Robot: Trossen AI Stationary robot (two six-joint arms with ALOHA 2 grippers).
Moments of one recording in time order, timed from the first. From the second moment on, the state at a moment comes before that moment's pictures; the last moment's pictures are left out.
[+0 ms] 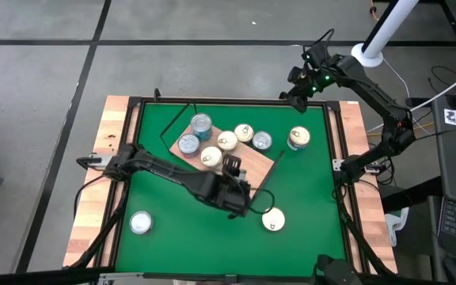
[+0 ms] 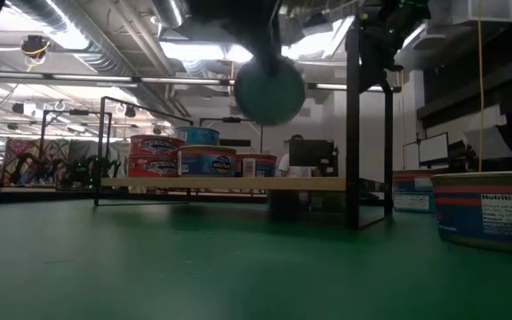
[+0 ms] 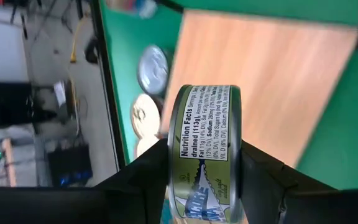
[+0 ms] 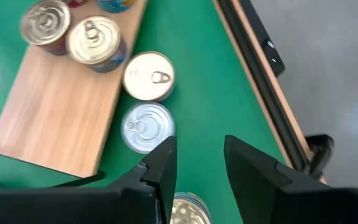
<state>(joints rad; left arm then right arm) -0.32 2.11 2.00 -1.22 -0.76 0.06 -0.88 1.49 1.58 -1.15 -0.40 -0.45</state>
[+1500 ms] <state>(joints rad) -0.33 2.35 2.01 -1.33 -0.77 -0.15 -0.84 1.50 1.58 -1.15 -0.40 -0.51</state>
